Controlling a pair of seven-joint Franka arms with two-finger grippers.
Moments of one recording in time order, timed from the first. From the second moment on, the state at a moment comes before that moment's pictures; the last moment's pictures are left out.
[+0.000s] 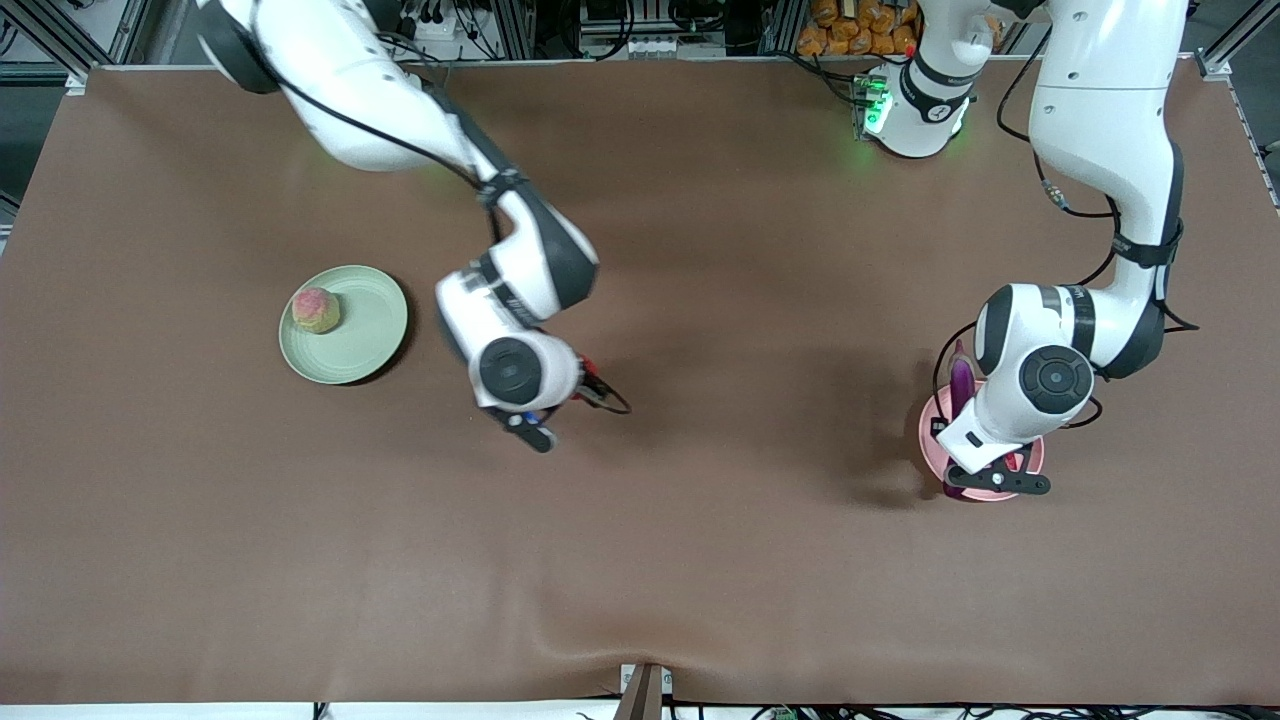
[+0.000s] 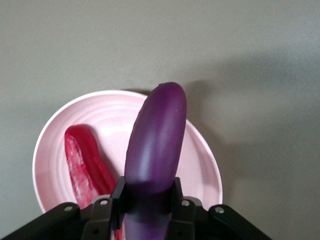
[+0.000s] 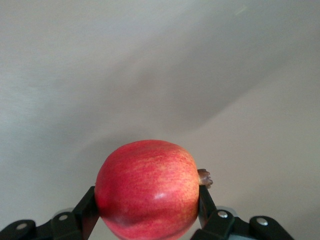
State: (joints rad) left arm -0.27 0.59 0.18 -1.80 0.11 2.37 -0.04; right arm 0.49 0.76 0.07 -1.23 0.18 1.68 1.08
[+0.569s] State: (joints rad) left arm -0.26 0.60 0.18 -1.80 0.11 2.41 -0.04; right arm 0.15 0.48 0.06 -1.72 0.17 1.71 0.43
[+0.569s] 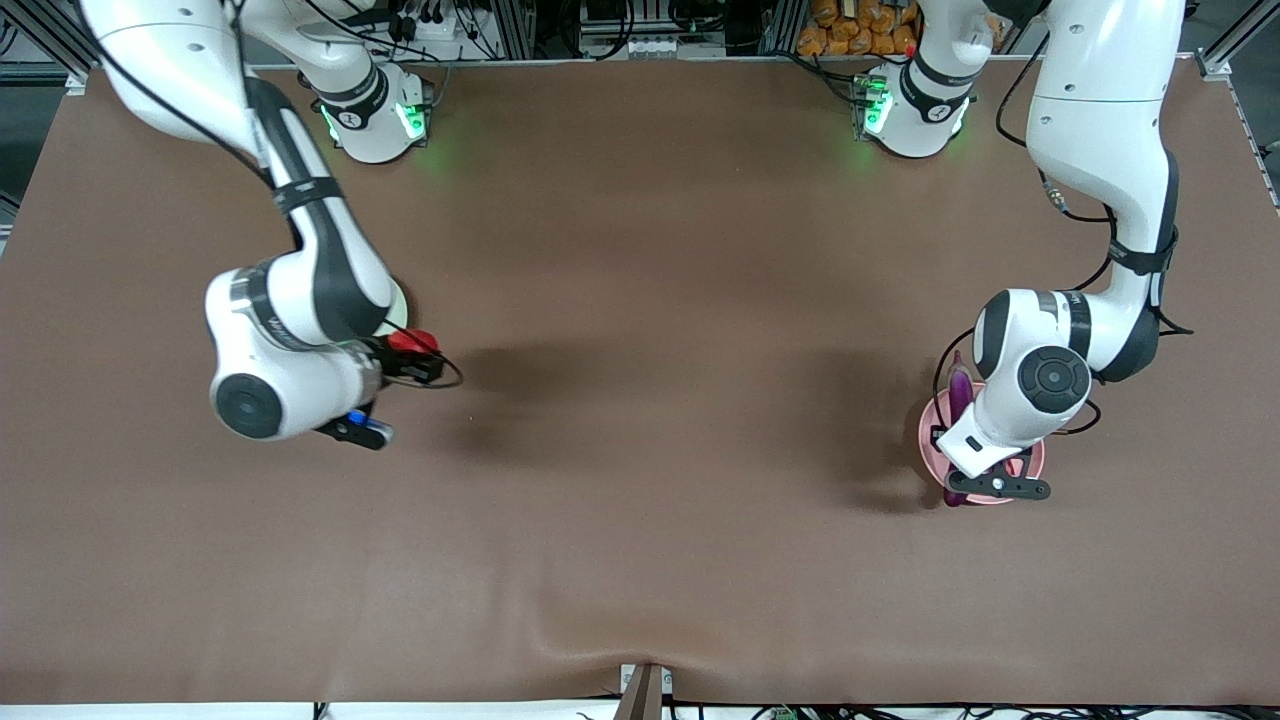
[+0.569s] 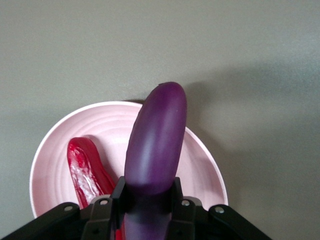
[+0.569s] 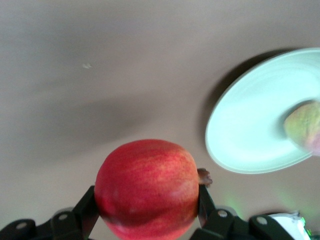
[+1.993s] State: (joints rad) left arm -0.26 0.54 0.16 -1.76 0.11 2.40 -0.04; right arm -0.07 0.37 0.08 -1.50 0.21 1.54 0.02
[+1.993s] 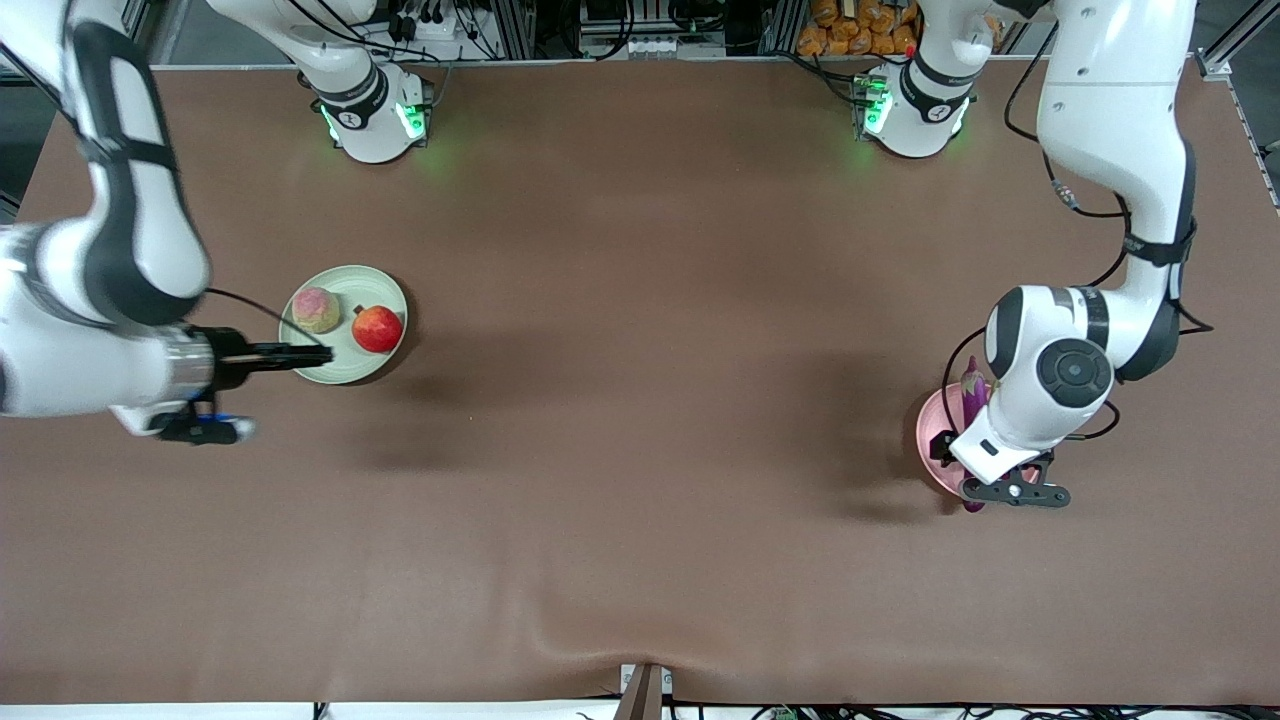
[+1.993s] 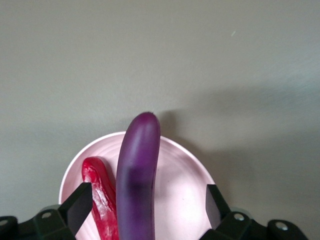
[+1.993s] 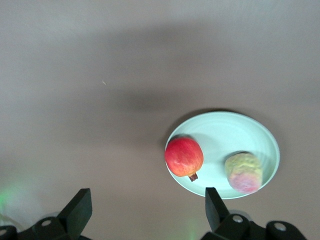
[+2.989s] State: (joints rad) left arm -0.15 0.06 -0.02 -1.68 0.10 1.67 -0.04; right arm -0.08 0.03 0.07 -1.35 0.10 1.29 0.02
